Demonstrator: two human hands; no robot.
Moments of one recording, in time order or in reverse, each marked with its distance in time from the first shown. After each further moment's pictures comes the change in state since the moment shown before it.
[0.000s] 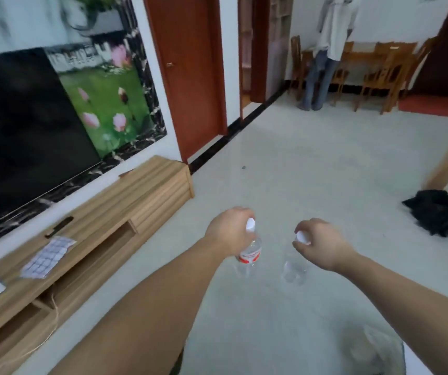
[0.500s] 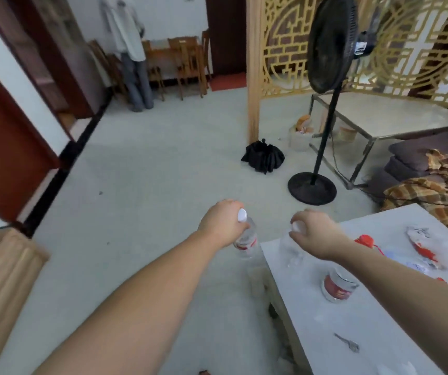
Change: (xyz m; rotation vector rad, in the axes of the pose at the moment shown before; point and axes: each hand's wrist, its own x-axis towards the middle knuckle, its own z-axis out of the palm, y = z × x) left_hand 0.030 0.269 0.144 -0.038 -0.285 0.564; right_hand -0.216 0.199 -0.079 -0.004 0.249 0.620
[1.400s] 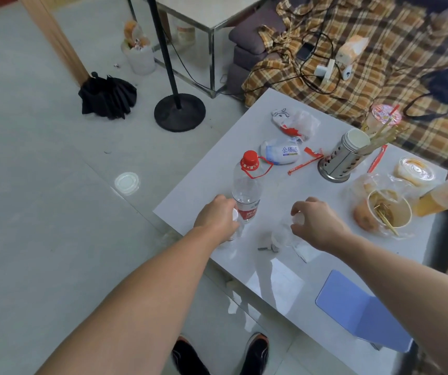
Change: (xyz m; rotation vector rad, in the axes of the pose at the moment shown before) left_hand 0.061 0.089 0.256 0.062 -0.595 0.418; right_hand -0.120 0.178 0.086 0.073 0.009 0.782
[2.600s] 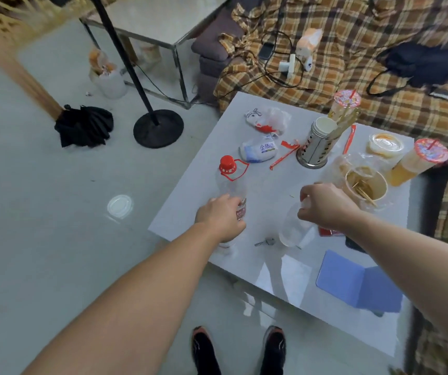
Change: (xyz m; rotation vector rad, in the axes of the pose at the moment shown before) left_hand -0.011 0.043 -0.030 0.268 -0.154 0.150; right_hand -0.025 0.018 -0.040 -0.042 0.060 0.162
